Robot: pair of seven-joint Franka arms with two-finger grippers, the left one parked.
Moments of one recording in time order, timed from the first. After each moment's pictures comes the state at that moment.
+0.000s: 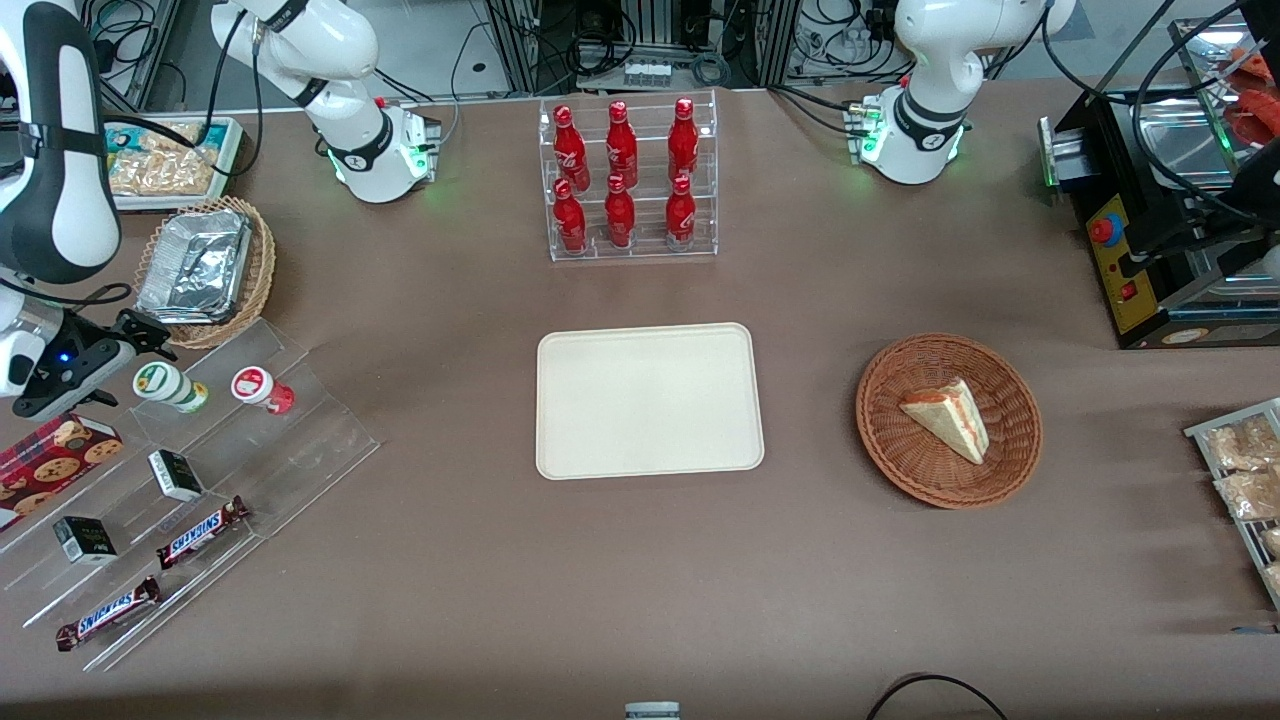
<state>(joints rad) -0.27 0.04 -0.05 -2.08 -0.01 2.13 -1.06</state>
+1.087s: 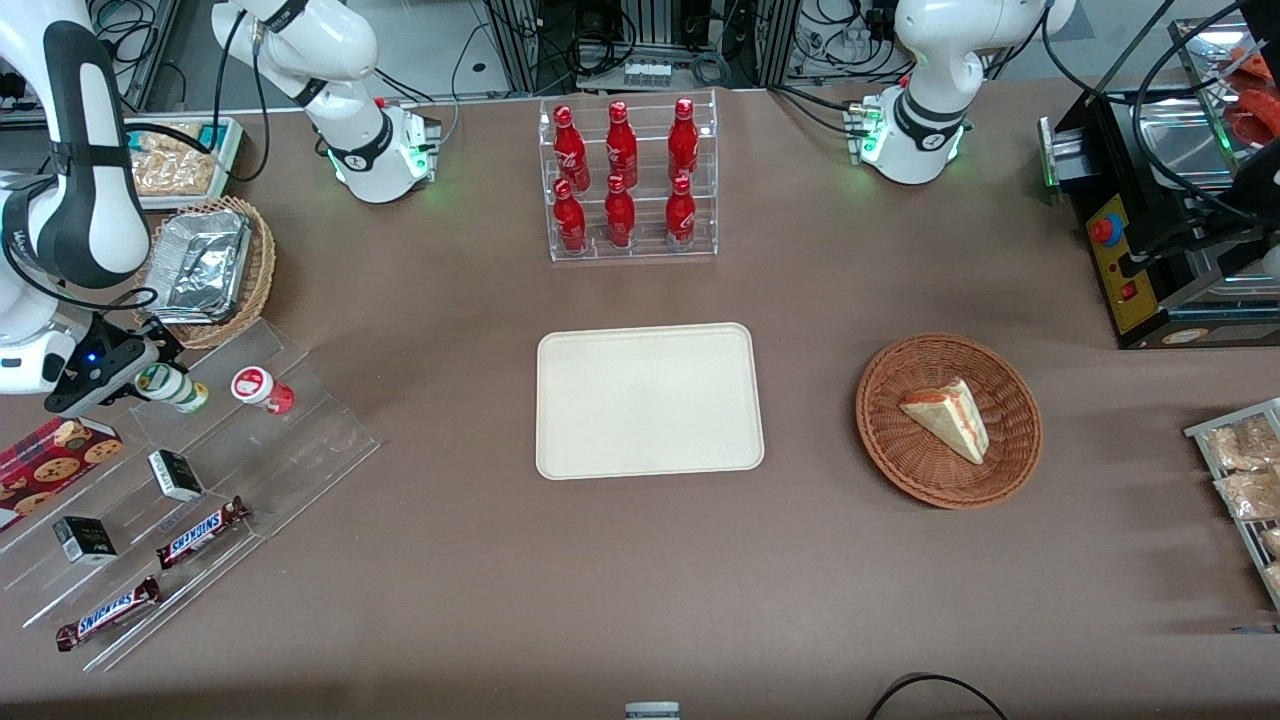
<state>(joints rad) -0.29 0.04 -0.05 -2.17 -0.01 2.24 -1.09</state>
